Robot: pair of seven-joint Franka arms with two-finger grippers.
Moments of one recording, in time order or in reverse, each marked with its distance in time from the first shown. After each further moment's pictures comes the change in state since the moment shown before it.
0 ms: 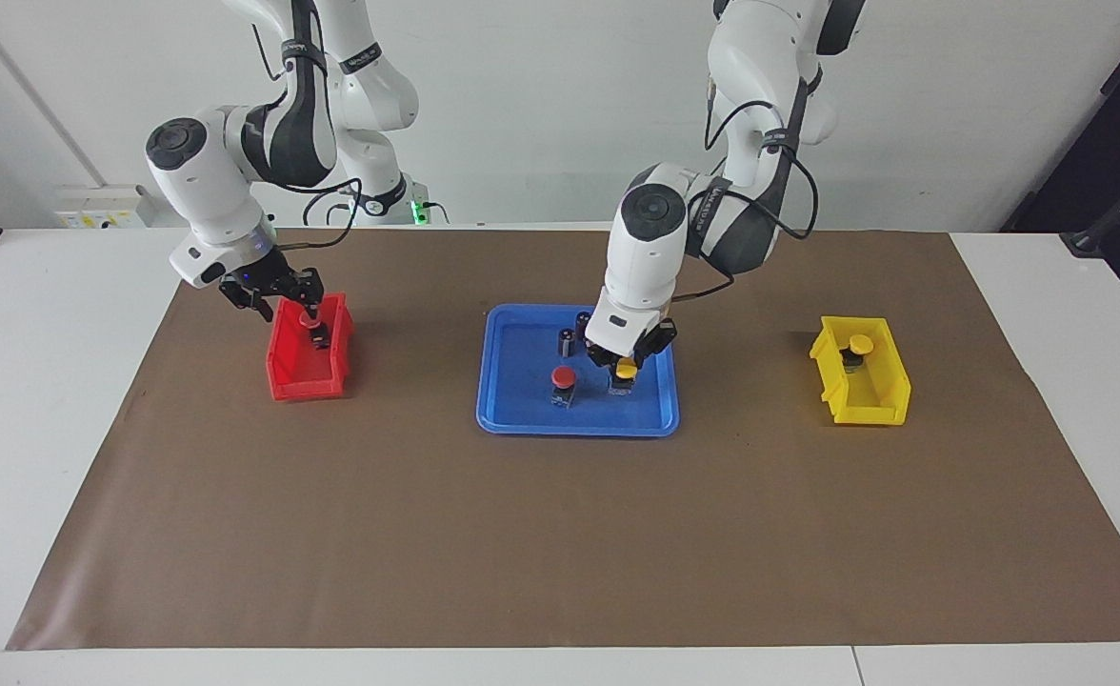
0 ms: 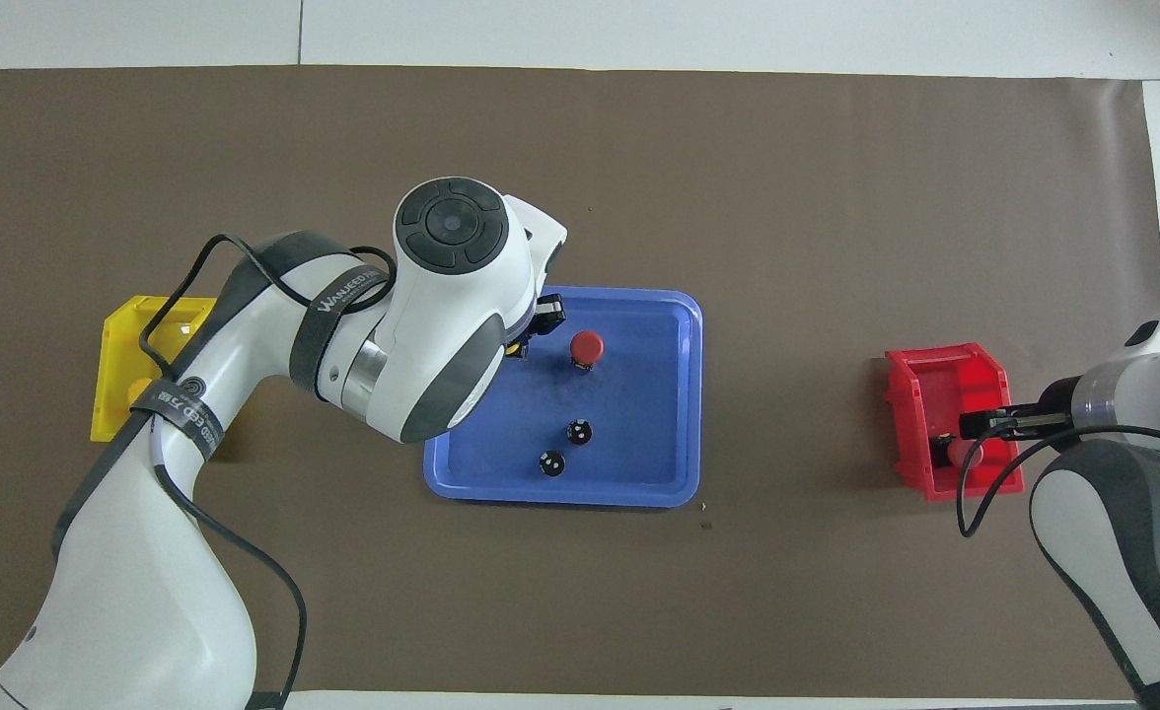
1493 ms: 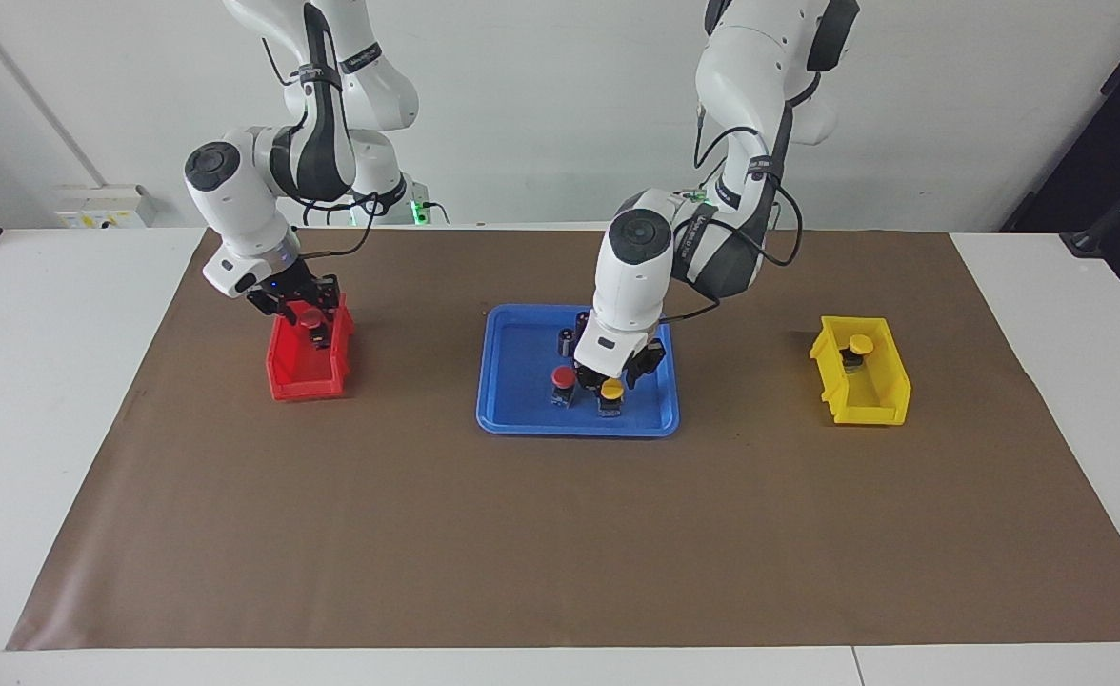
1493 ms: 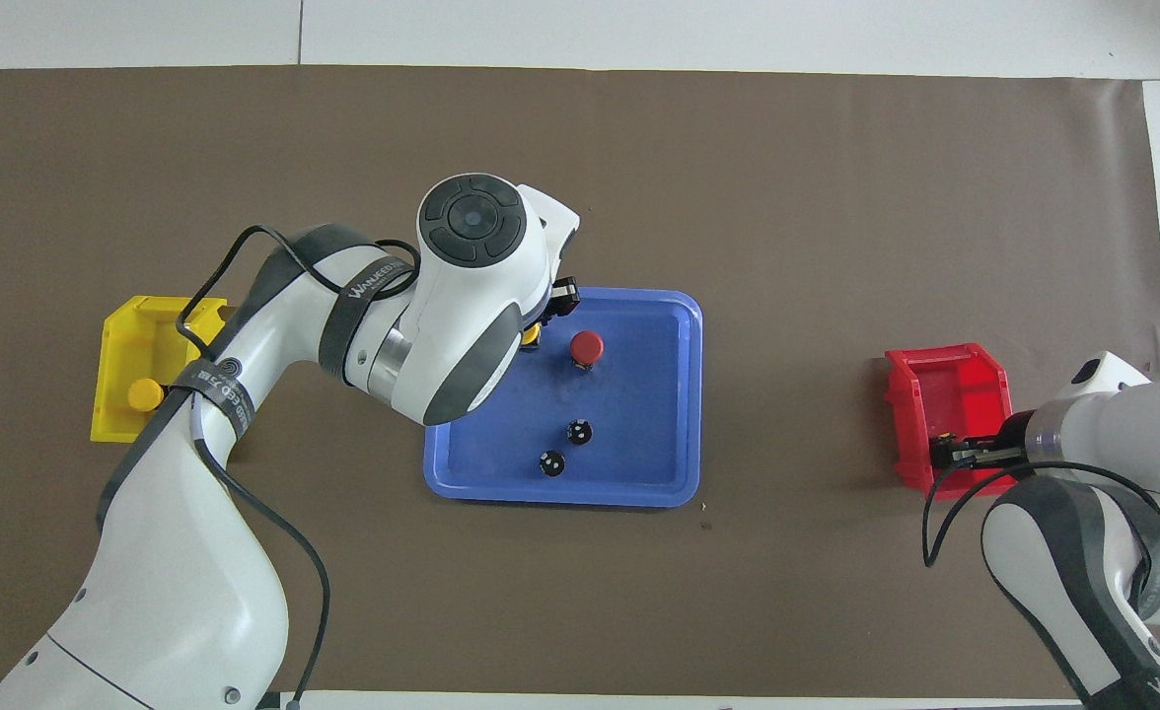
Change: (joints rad) left arm 0.000 0.035 0.012 0.061 0.000 -0.002 -0.006; right arm 0.005 -0.001 0.009 -0.125 0.003 0.114 -0.038
